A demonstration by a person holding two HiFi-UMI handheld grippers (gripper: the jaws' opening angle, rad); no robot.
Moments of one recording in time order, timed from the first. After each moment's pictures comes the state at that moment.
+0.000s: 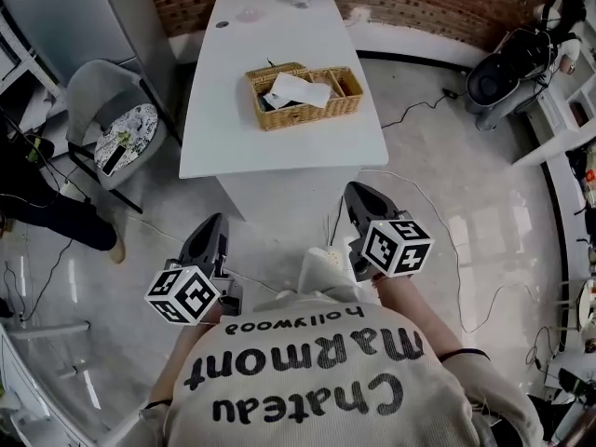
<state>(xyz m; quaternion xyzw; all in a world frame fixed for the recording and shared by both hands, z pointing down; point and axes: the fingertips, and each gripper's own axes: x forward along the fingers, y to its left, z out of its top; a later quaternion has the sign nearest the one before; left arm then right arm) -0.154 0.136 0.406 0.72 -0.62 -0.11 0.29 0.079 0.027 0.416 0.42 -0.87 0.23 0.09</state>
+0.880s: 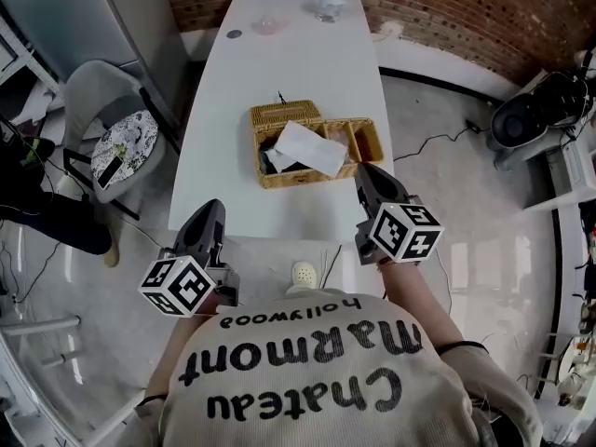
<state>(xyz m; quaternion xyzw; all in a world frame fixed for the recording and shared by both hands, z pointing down) -0.195 -0.063 0.394 0.68 -0.66 -0.13 0.27 0.039 -0.214 0.400 0.39 -0.89 0.21 0.08</state>
